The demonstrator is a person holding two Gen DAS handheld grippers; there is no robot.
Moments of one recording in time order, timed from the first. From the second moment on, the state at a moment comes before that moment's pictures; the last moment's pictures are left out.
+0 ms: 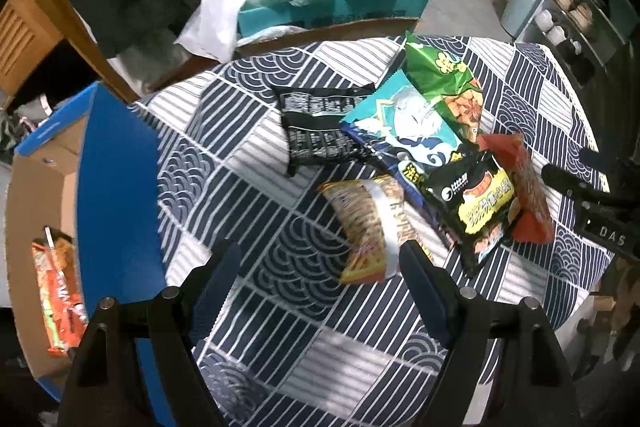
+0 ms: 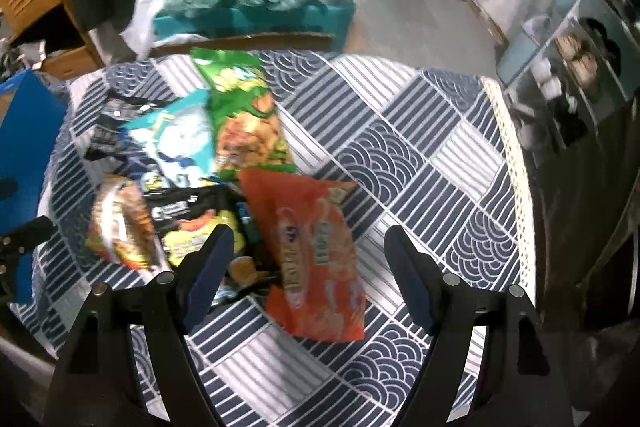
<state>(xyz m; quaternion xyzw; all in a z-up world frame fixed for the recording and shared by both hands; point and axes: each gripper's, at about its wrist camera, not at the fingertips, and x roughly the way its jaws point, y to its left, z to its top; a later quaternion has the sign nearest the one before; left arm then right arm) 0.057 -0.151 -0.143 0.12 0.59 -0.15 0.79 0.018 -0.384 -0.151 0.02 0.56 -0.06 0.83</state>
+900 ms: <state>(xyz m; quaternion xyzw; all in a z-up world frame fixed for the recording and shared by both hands) 0.080 -0.190 -0.209 0.11 0.64 -0.16 0.74 0.027 -0.408 -0.221 0.07 0.61 -0.04 0.79</state>
